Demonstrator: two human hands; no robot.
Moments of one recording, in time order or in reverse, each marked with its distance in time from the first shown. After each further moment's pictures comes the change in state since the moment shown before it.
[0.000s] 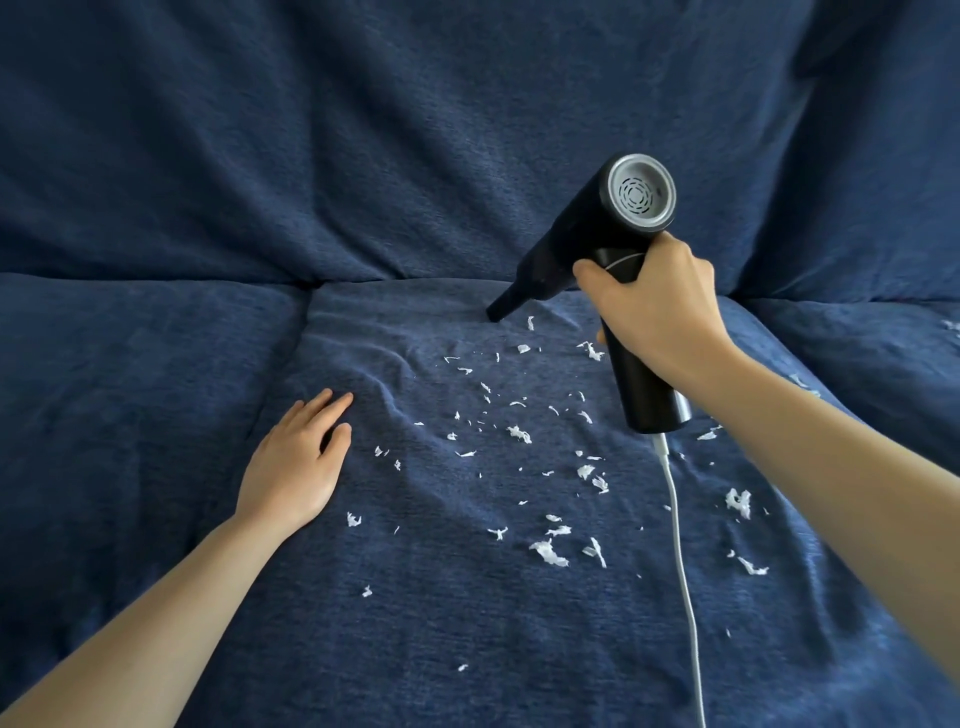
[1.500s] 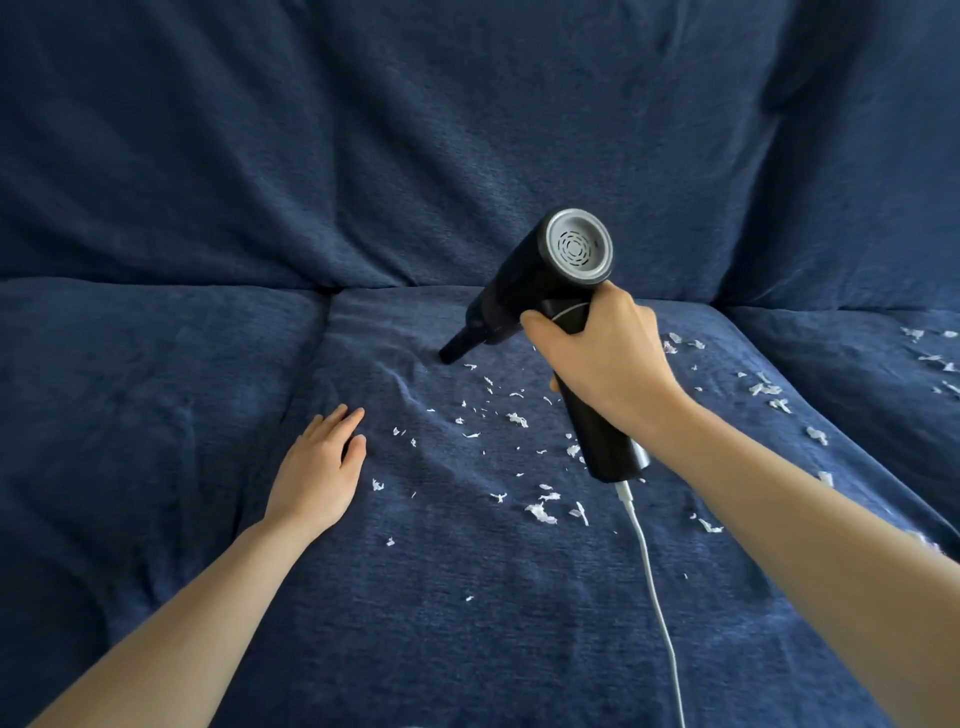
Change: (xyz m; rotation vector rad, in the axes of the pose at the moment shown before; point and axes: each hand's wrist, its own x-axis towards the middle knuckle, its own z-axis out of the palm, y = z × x) left_hand -0.044 0.005 -0.007 -0.059 0.009 0.008; right_hand -0.072 -0.035 -0.009 0.045 -0.111 -0.045
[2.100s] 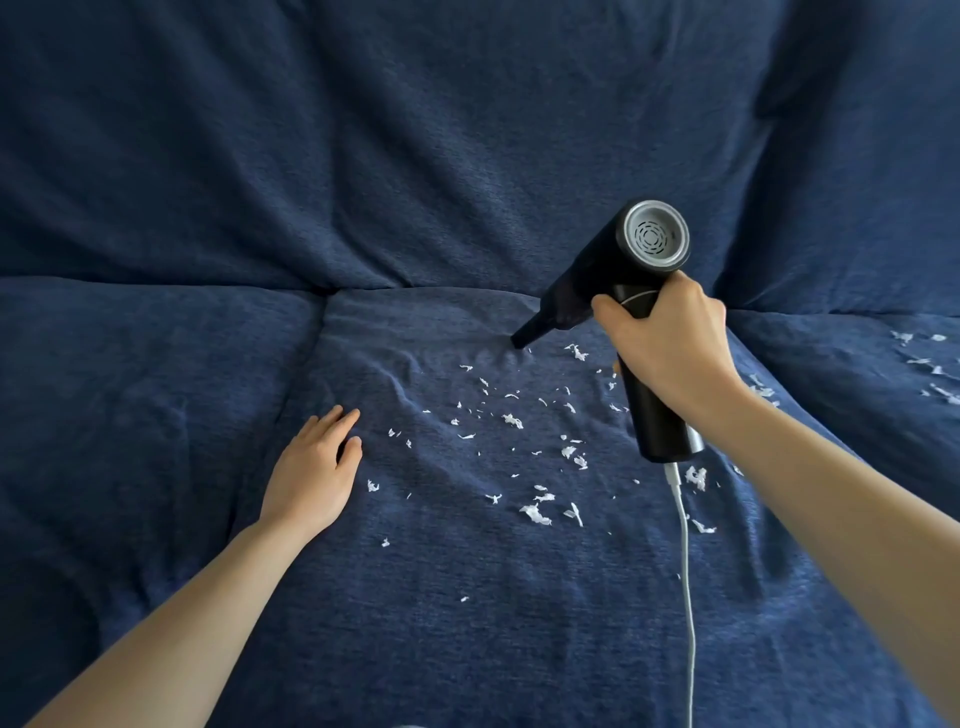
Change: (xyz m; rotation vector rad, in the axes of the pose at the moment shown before) left_hand 0.000 0.000 0.001 0.000 0.007 -0.001; right_hand 0.018 0.031 -0.033 -0.065 0.142 0.116
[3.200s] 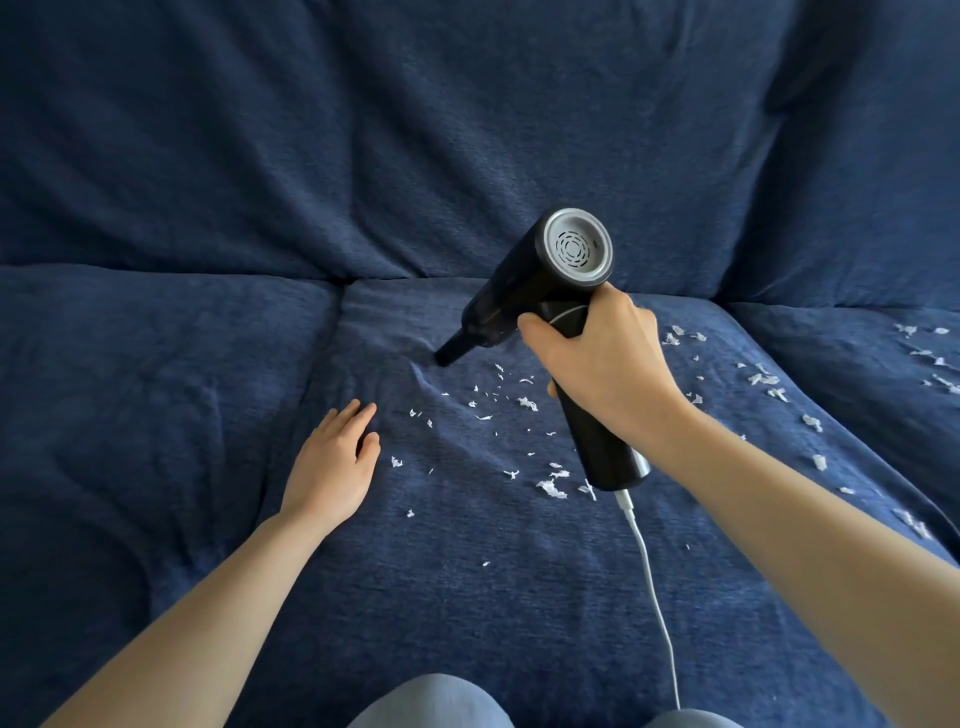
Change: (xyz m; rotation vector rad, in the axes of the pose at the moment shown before) left_hand -0.020 -0.005 -0.004 0.008 0.004 0.031; right_hand -0.060 -0.046 0.024 0.059 -0.158 -0.092
